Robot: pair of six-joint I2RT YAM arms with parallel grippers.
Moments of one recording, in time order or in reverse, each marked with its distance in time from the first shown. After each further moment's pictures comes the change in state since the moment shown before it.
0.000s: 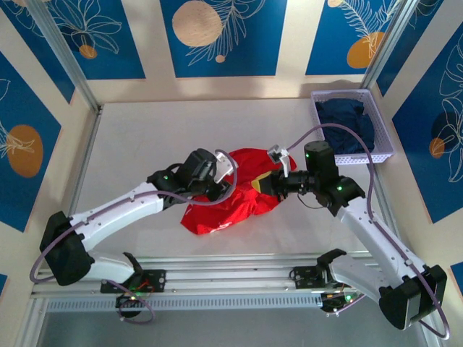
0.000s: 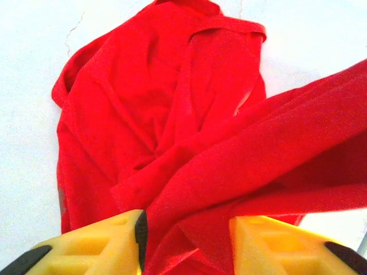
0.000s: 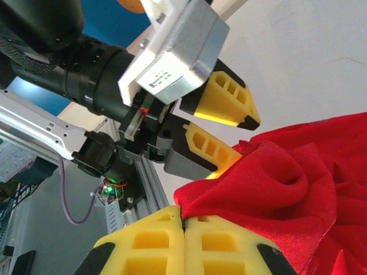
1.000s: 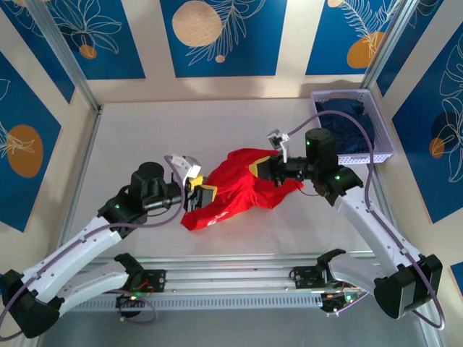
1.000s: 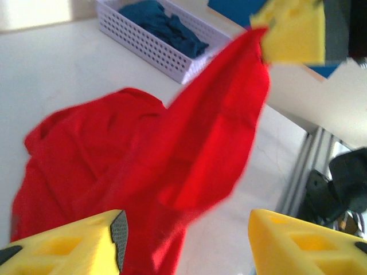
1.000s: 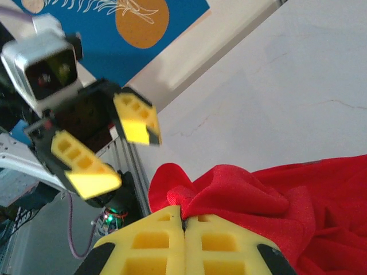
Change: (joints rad) left arm 0.143 -0.463 -0.273 0.211 0.283 -0.189; right arm -0.027 0.078 0.086 0.101 -0.028 0.060
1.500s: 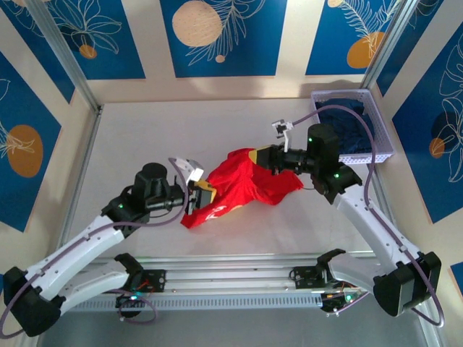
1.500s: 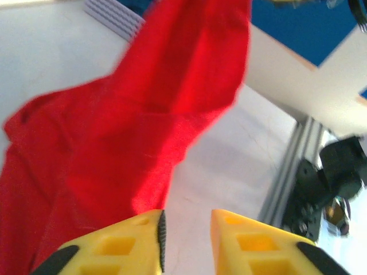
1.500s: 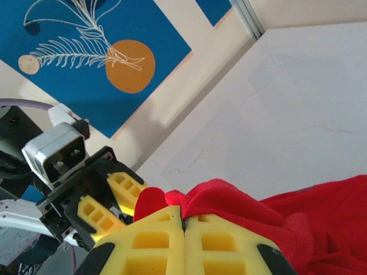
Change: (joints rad) left arm 0.006 0.023 -0.056 0.015 0.110 -0.008; right arm -0.002 0.029 0.024 0.146 0.096 0.210
